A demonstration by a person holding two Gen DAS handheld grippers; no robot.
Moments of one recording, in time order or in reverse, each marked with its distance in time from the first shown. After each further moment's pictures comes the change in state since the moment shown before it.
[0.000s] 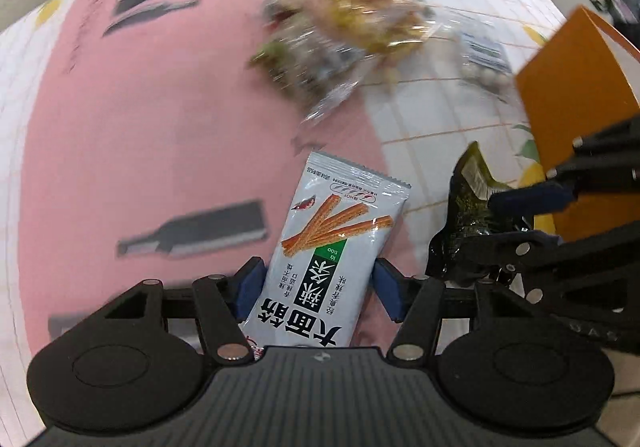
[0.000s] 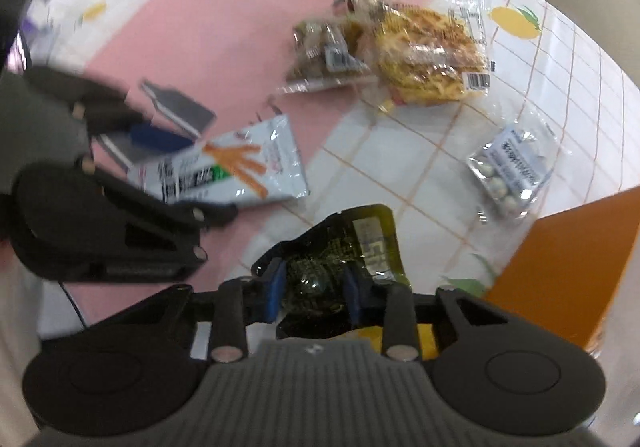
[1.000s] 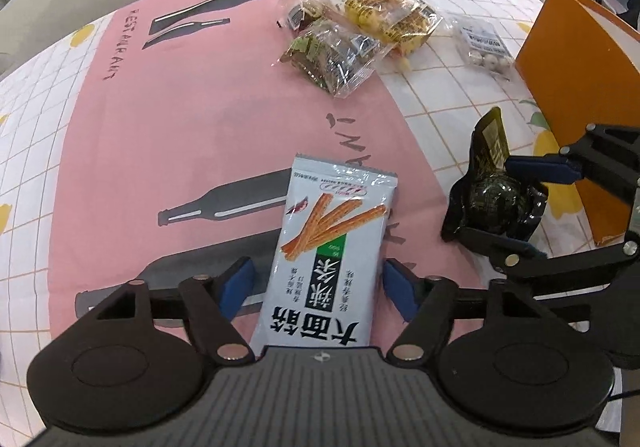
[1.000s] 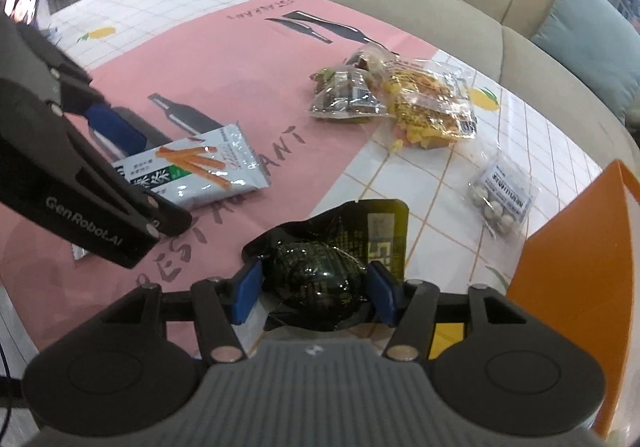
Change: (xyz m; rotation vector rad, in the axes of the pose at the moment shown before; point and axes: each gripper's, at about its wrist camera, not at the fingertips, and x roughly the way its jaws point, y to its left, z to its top) left arm -0.009 -0.003 -0.044 0.092 -0.170 0.064; right arm 0.025 0.055 -0.073 -0.071 -0.382 -0.238
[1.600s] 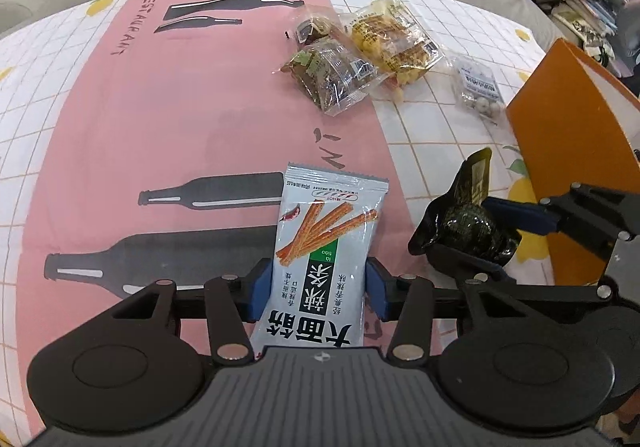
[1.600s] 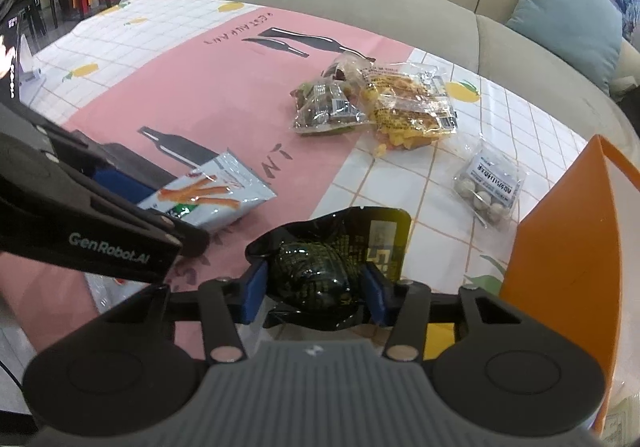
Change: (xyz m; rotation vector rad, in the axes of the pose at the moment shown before) left arm -0.012 0.000 -0.003 -0.175 -0.048 -0.076; right arm -0.013 -0.003 0.002 0.116 -0.028 -0.006
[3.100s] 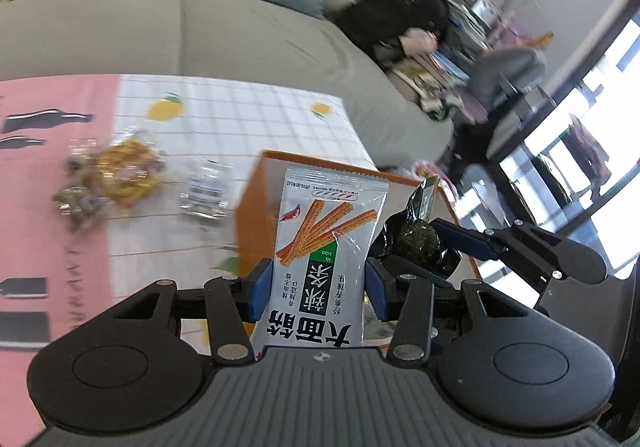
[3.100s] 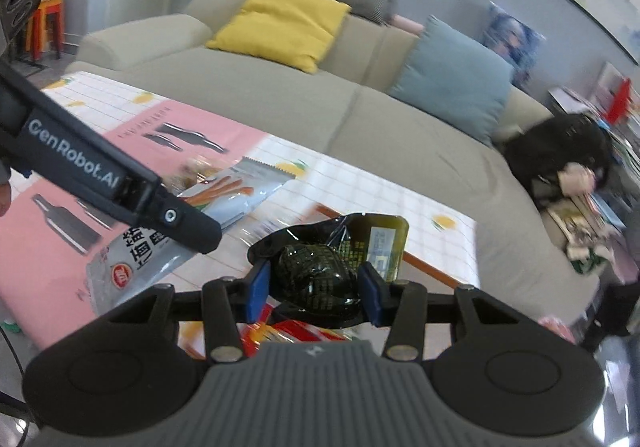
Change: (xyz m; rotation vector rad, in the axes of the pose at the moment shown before) left arm -0.093 -0.161 0.065 0.045 -0.125 -0.400; right arm -0.195 -0.128 -0.016 0.008 -0.176 -0.241
